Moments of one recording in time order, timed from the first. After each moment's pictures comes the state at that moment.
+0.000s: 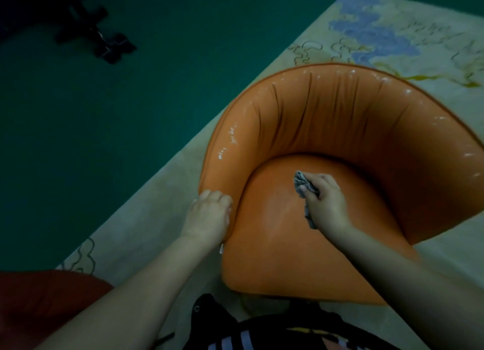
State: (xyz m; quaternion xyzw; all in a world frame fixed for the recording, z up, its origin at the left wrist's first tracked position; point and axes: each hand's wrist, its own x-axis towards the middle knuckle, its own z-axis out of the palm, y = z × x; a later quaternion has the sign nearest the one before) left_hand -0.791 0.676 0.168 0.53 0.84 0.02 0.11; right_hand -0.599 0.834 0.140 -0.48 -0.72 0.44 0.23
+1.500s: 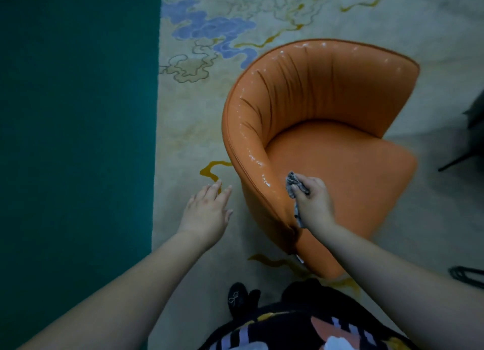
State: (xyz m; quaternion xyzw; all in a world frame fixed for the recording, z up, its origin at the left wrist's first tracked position) left_hand -1.099 0.762 0.185 0.81 0.56 -0.10 0.13; right_hand -0.867 0.733 0.142 -0.76 -0.43 0.33 0.37
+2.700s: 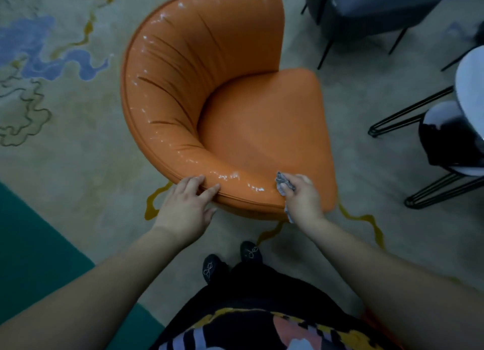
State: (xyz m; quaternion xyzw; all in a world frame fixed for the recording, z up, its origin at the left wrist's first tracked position) left_hand -1.105 0.974 0.121 0.97 0.15 -0.13 0.11; right_hand -0.947 0.767 0.087 -0.89 -0.11 0.22 0.38
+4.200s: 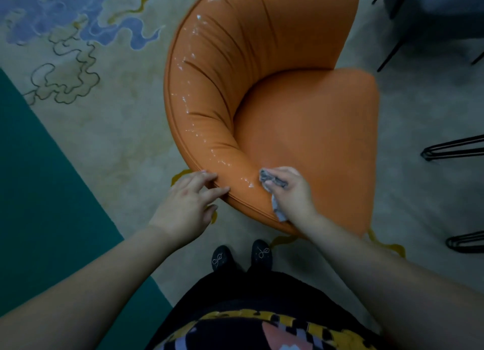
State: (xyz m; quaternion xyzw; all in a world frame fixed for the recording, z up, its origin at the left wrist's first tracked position) left_hand -1.118 1.009 0.123 0.97 0.18 -0.05 0.15; right_hand -0.937 0.862 0.081 -0.82 -0.23 0.30 0.44
